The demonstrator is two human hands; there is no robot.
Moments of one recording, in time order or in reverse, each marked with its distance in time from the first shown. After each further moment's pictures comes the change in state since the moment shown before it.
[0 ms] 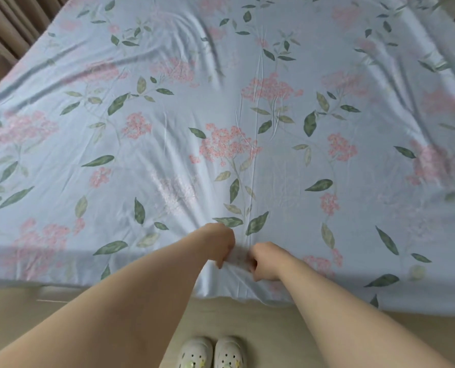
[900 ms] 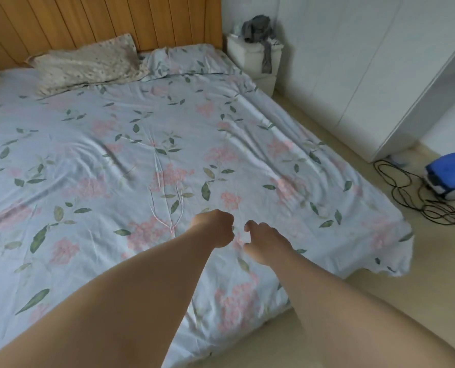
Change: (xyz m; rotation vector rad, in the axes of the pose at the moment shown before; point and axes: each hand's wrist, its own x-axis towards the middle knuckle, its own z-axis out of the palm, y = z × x) left_hand -0.121 0.148 -0.211 0.159 0.432 0.059; right_hand -0.230 0.063 -0.100 0.422 0.694 0.362
